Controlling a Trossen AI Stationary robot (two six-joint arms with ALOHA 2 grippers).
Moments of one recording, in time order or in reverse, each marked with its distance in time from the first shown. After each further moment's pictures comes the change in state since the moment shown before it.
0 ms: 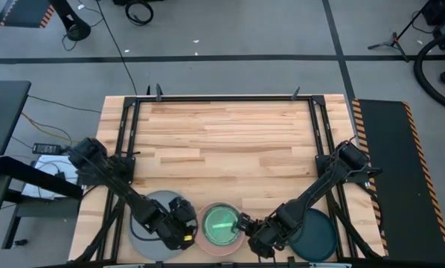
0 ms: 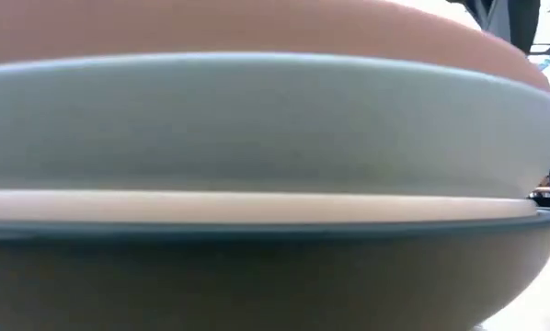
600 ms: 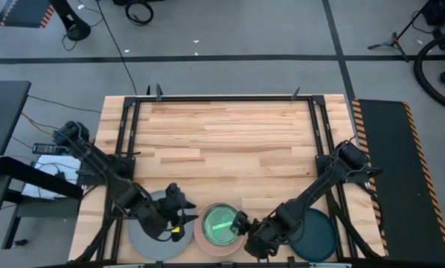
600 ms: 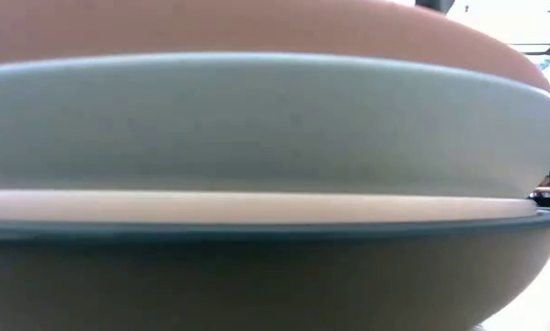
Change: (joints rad) left arm 0.013 -0.277 0.025 -0.033 -0.177 0.188; right arm -0.006 0.000 -0.007 0.124 0.059 0.143
